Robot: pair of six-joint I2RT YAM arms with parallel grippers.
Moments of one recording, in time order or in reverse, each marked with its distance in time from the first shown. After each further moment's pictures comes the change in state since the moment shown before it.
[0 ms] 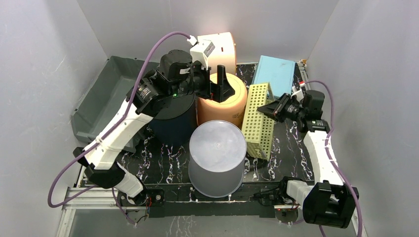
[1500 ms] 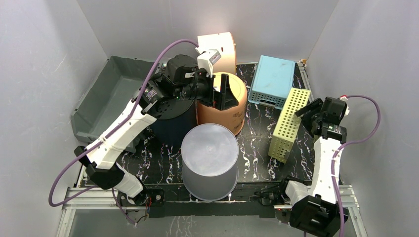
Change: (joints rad) left arm 0.000 -0.021 -0.098 0.027 0.154 -0.037; right arm -0.227 -0.134 0.051 -0.377 0.766 -0.100
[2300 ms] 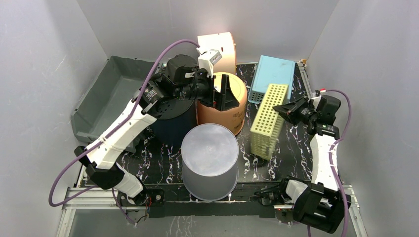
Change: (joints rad) left arm 0.000 0.001 -0.002 0.007 0.031 -0.001; right arm 0.008 0.077 -0.116 0.324 -0.692 0.154
